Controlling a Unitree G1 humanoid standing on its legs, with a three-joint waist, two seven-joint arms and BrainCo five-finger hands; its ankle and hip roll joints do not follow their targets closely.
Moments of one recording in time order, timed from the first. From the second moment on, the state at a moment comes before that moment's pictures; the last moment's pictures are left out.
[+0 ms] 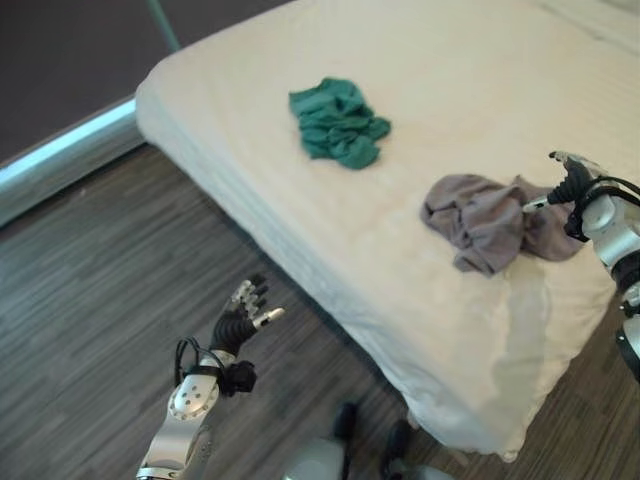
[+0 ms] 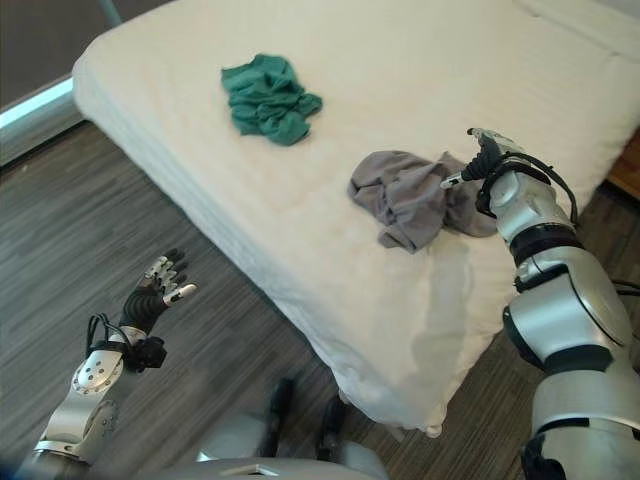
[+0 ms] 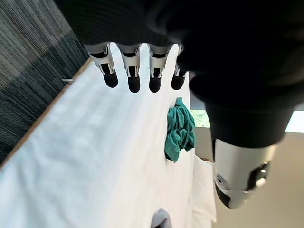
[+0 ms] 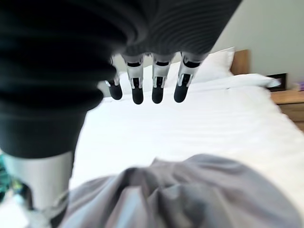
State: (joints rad) left arm 0.15 0.52 -0.08 0.01 -0.50 -0.15 -0.01; right arm -1.21 -0.76 0.68 1.27 -0.20 -0.02 -0.09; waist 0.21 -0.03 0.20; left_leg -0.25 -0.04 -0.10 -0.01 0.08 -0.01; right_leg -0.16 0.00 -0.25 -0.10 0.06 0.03
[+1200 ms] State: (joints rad) left arm 0.05 0.39 0.08 0.02 -0.49 -0.18 0.16; right arm -0.02 -0.46 -0.43 -0.01 0.50 -0.24 -0.23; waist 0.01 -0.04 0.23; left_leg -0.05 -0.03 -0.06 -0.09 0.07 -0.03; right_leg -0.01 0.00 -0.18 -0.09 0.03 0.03
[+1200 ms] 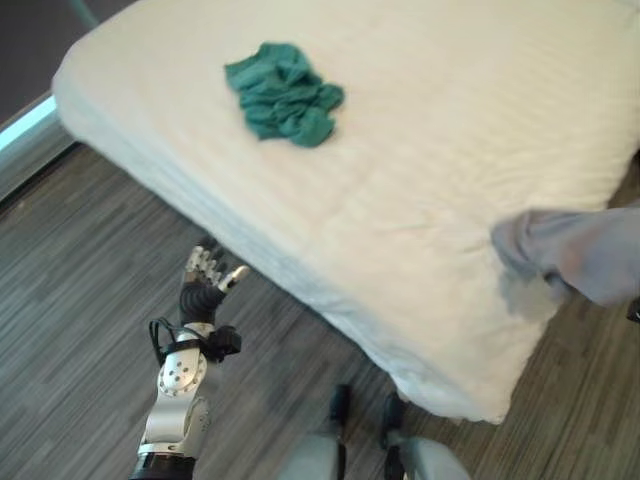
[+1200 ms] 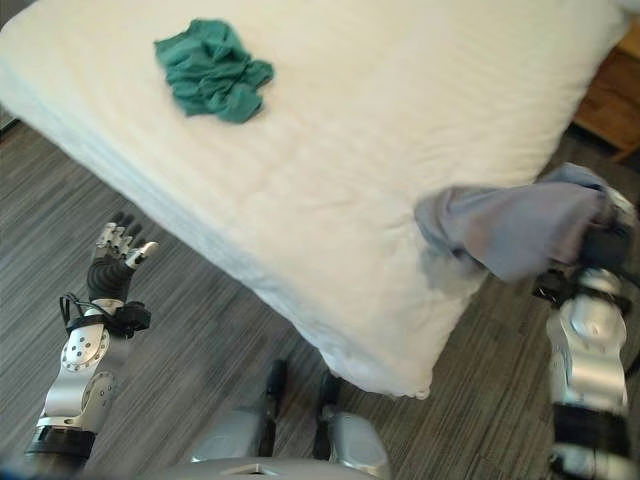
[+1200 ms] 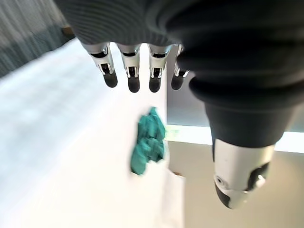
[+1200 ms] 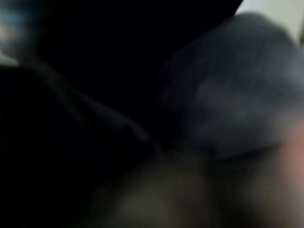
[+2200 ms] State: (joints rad) left arm 0.16 0.28 0.13 0.02 -0.42 -0.16 0.16; right arm 0.15 -0.22 -0.17 0.02 0.86 -0.23 -0.08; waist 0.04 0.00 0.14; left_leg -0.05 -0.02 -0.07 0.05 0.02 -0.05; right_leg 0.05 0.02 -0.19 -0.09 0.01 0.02
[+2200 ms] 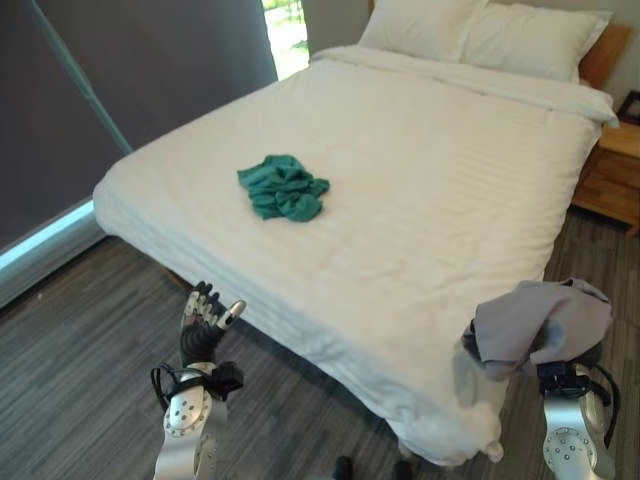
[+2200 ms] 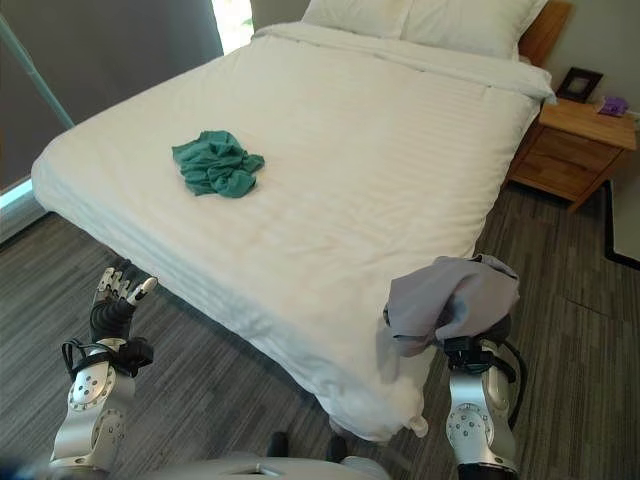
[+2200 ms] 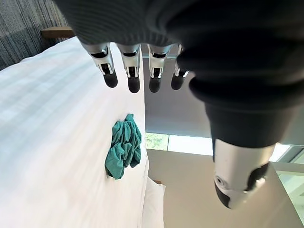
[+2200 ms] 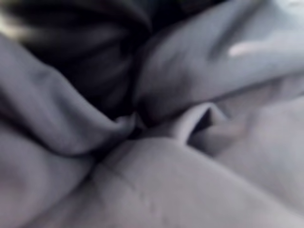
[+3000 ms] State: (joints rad) left arm 0.03 0.37 0.17 0.17 -0.47 -0.23 0.20; right arm 0.16 -0.21 -0.13 0.00 0.82 -0.23 -0.12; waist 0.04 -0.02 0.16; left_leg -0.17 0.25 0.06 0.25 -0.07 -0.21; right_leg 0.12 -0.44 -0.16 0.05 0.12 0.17
